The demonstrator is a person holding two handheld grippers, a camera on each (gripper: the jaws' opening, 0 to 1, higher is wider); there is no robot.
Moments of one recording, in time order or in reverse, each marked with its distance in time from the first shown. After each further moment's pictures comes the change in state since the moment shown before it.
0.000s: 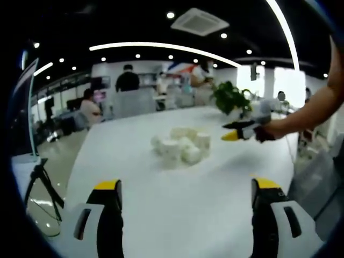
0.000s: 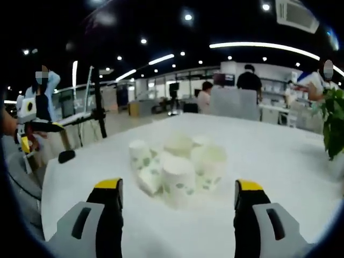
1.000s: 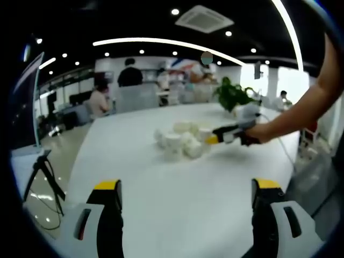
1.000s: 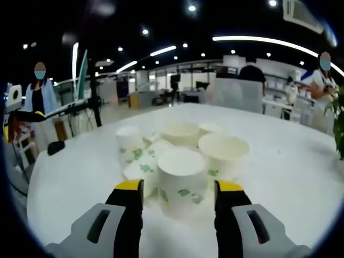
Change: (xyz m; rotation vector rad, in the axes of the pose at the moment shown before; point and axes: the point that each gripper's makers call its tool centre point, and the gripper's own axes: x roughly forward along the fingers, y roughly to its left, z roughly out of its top) left arm -0.012 0.001 -0.011 -0.024 0.032 0.017; right arm 0.059 0.006 -0.027 -0.020 0.066 0.002
